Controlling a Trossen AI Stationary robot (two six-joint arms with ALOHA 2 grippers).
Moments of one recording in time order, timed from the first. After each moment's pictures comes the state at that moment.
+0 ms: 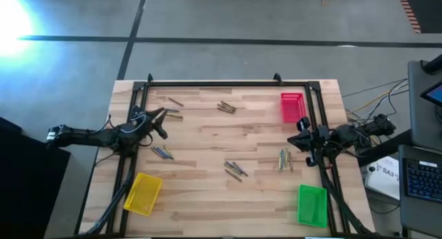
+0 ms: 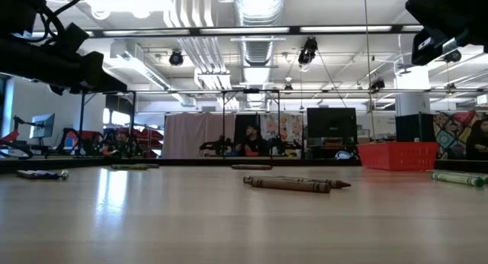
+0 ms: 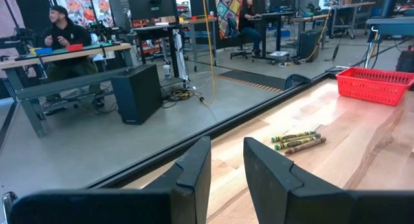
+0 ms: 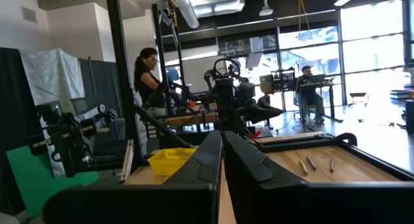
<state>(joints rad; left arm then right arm) -0.05 0.19 0.03 0.07 -0.93 0.00 0.34 0.03 0.01 0.28 0.26 0.05</state>
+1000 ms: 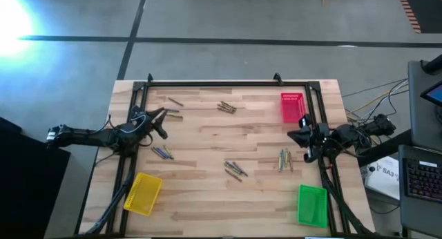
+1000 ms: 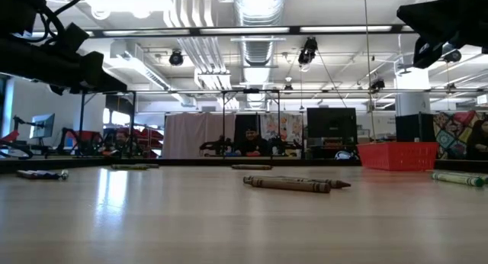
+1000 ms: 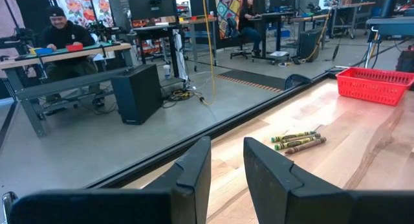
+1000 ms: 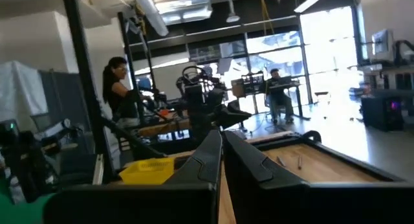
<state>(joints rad) -0.05 0.19 0.03 0.07 -0.93 0.00 0.34 0.03 0.01 0.31 0.41 0.07</state>
